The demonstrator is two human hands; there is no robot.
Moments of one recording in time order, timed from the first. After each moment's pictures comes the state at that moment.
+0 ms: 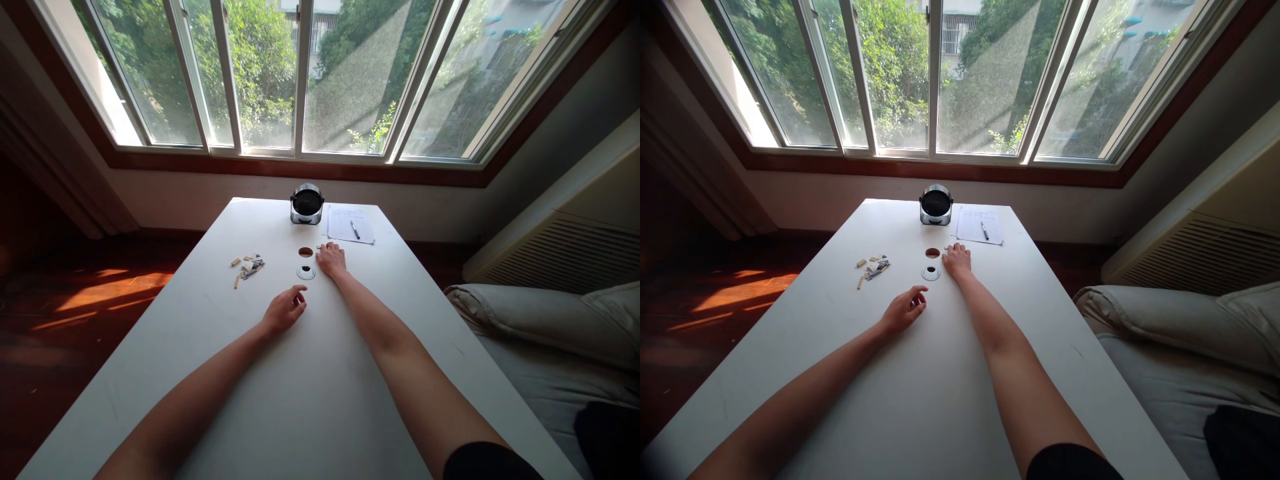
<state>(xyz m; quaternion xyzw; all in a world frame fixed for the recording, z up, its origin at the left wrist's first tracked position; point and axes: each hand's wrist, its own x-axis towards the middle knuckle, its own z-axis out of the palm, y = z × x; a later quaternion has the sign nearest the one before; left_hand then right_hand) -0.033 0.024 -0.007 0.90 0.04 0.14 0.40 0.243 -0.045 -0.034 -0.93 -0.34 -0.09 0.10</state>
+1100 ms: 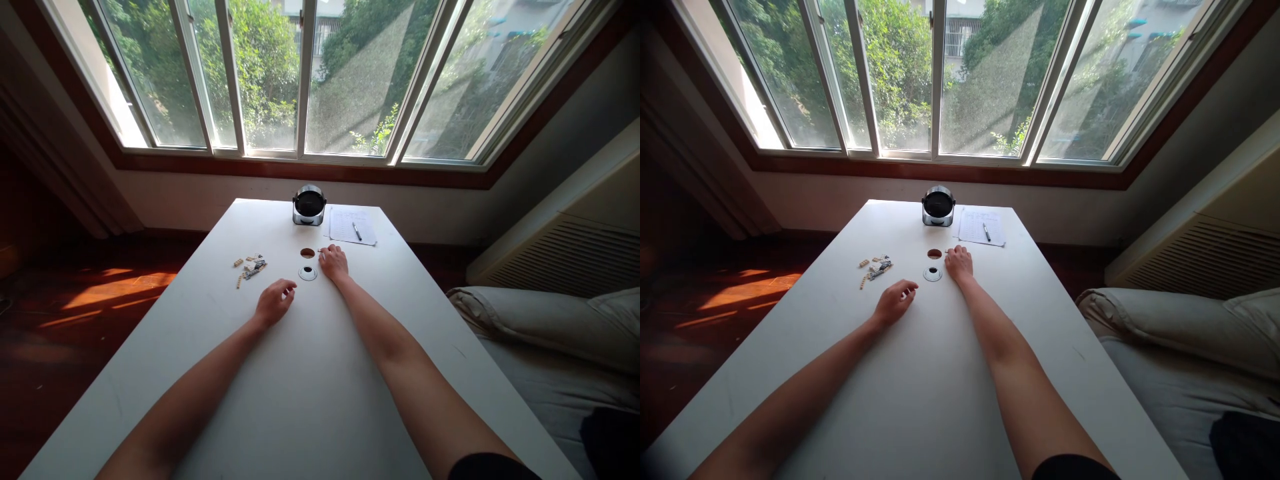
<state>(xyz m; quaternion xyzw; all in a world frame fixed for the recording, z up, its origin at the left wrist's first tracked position) -0.033 0.048 -0.003 0.91 0.11 0.21 0.35 0.224 -0.056 -0.025 -0.92 -0.35 -0.11 0.13</state>
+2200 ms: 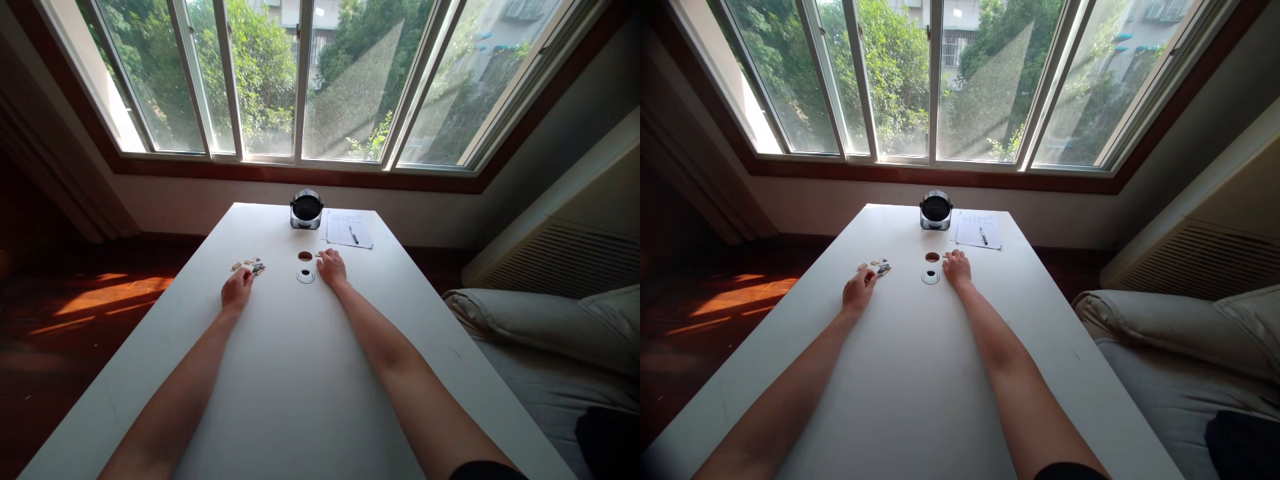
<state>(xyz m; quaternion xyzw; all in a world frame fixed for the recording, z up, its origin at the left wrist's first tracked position) -0.052 0.142 -0.011 0.88 0.34 0.26 0.20 0.209 -0.064 -0.017 -0.92 -0.36 -0.12 0.14</state>
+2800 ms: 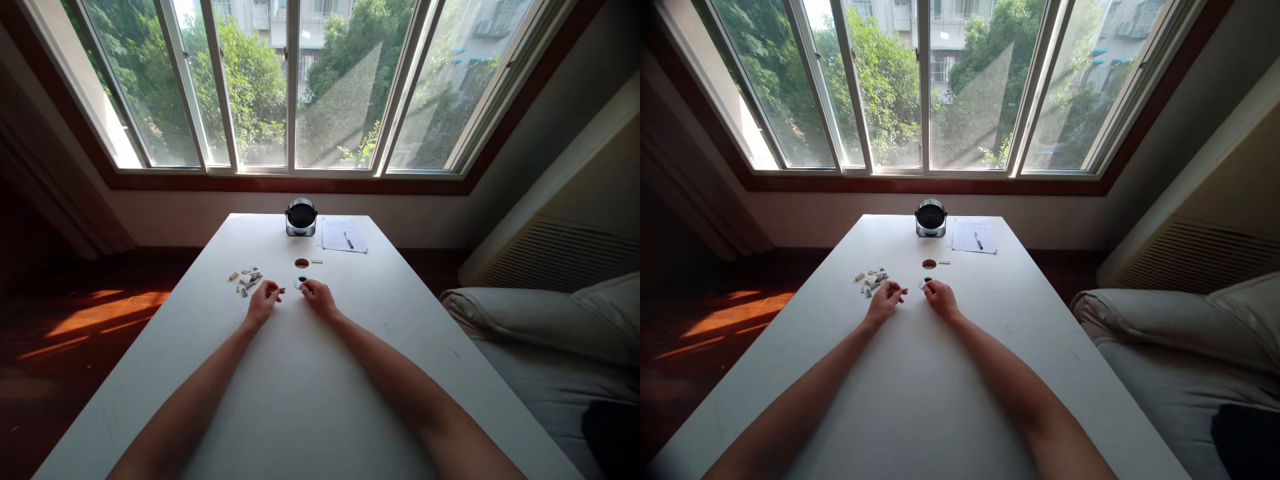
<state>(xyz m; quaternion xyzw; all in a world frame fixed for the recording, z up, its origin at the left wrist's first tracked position) -0.012 0.082 -0.034 0.75 0.12 0.28 0.59 0.123 -0.084 -0.027 -0.82 -0.40 -0.01 0.42</state>
